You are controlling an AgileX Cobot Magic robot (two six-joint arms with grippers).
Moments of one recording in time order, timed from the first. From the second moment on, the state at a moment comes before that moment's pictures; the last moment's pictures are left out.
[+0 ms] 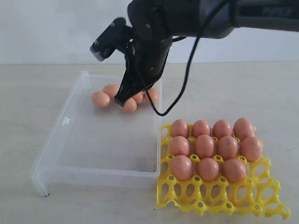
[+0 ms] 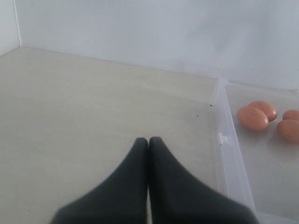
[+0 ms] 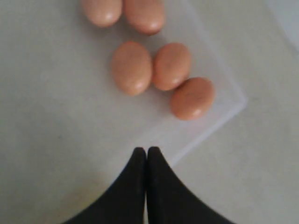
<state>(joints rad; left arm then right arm) 0.07 0.00 0.00 0.19 0.29 -0.34 0.74 2.03 -1.71 -0.26 0.86 -0.15</state>
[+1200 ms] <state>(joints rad) 0.07 0.00 0.00 0.19 0.29 -0.34 0.74 2.35 -1.90 -0.19 0.55 -0.21</state>
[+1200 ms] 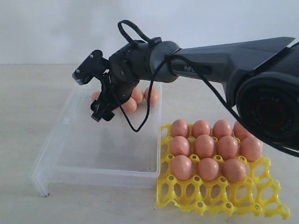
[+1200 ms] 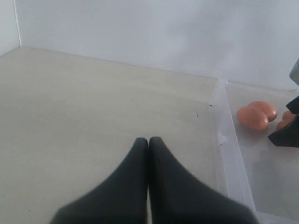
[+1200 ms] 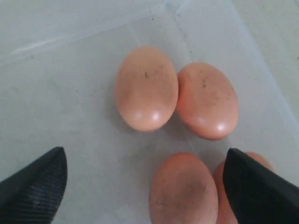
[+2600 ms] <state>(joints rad) 0.07 0.00 0.00 0.19 0.29 -0.34 0.69 2.23 -1.90 0.00 0.90 0.01</state>
